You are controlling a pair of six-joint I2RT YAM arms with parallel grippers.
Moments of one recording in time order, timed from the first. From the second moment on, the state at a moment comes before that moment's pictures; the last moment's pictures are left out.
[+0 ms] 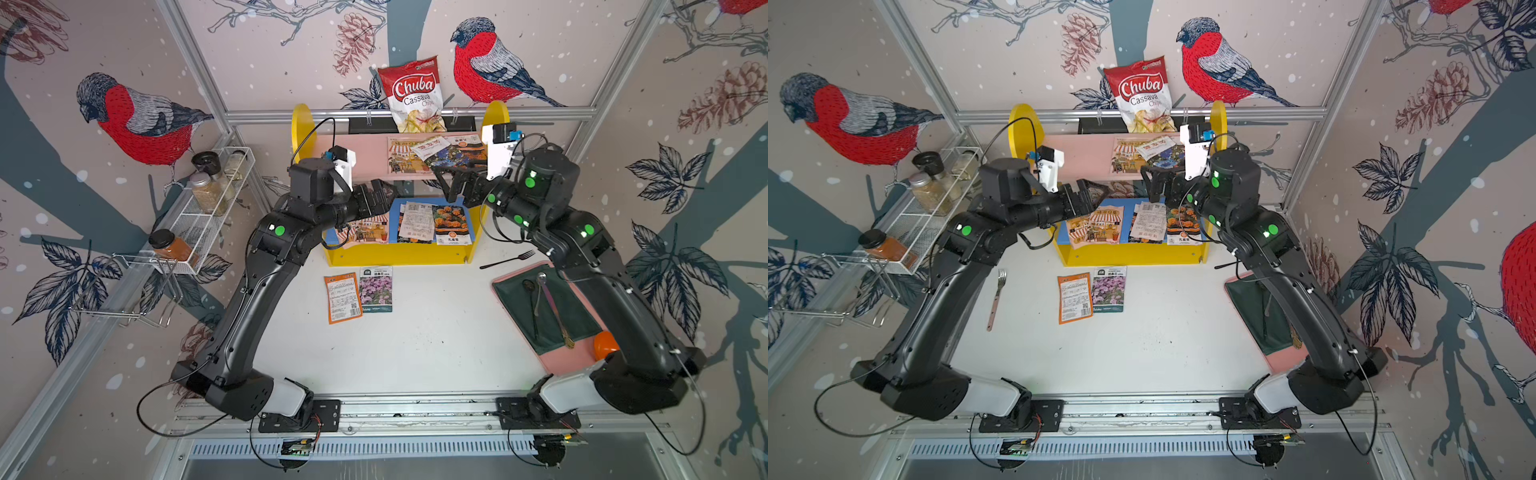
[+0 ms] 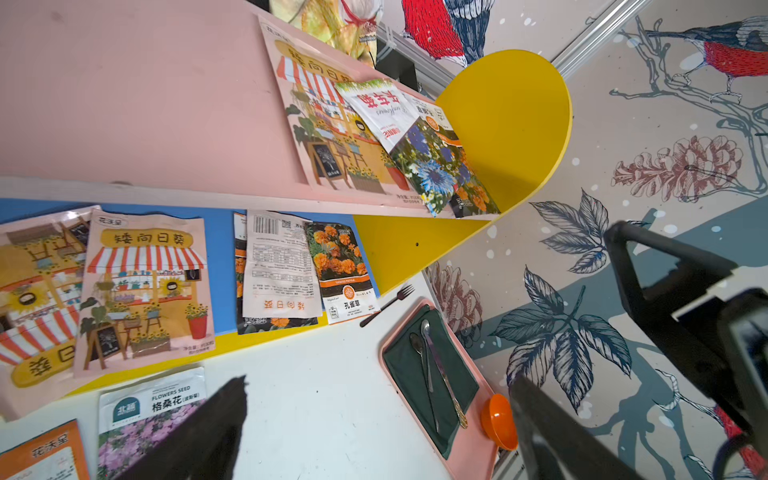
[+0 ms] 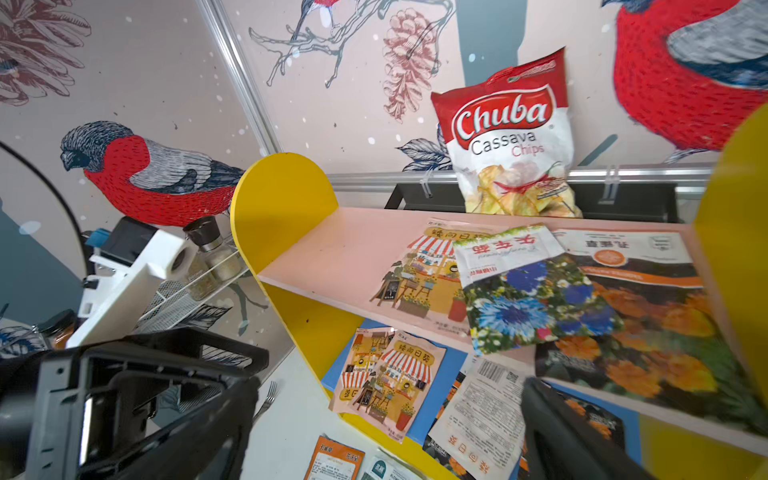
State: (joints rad) left arm -0.44 1.40 1.85 -0.78 0.28 -0.57; right arm 0.68 1.51 2.03 -0.59 -0.05 0.20
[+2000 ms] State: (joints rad) left arm -0.39 1.12 1.45 -0.60 0.26 -0.59; right arm 0.70 1.92 2.43 -0.75 -0.21 0.21
